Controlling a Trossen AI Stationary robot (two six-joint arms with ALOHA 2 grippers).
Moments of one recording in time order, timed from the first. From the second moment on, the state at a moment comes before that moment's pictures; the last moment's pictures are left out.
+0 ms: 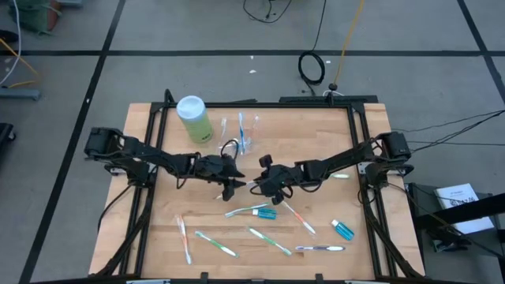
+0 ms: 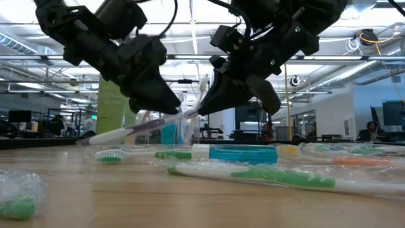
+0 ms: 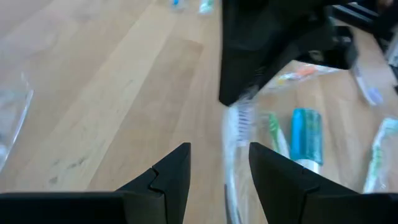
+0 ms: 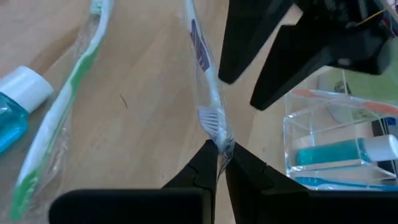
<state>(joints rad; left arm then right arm) -0.03 1.54 0.61 0.38 0.00 -0.37 0.11 1.76 0.94 0.19 0.18 -0.55</state>
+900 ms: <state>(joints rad) -0.07 1.56 0.62 0.37 -0.06 -0.25 0.11 1.76 0.94 0.24 0.18 -0.61</state>
